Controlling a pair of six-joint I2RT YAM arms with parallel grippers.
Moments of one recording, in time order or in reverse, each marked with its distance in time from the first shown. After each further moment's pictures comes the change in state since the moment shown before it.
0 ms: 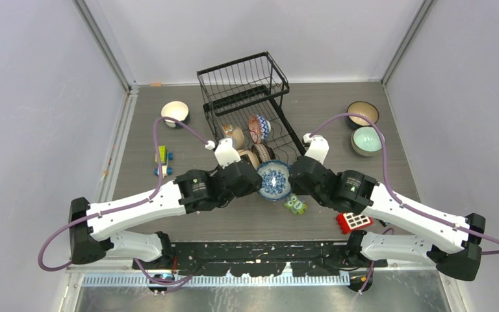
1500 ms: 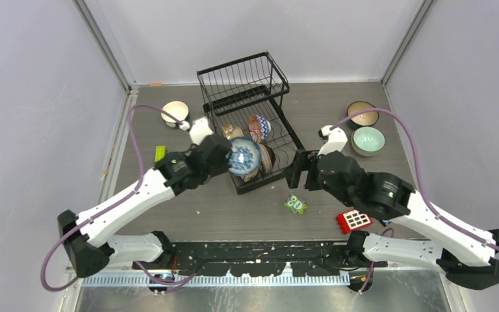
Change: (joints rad) left arm 0.228 -0.022 0.031 -0.093 0.042 0.215; right arm 0.000 -0.101 0.127 -0.002 -0.064 -0.124
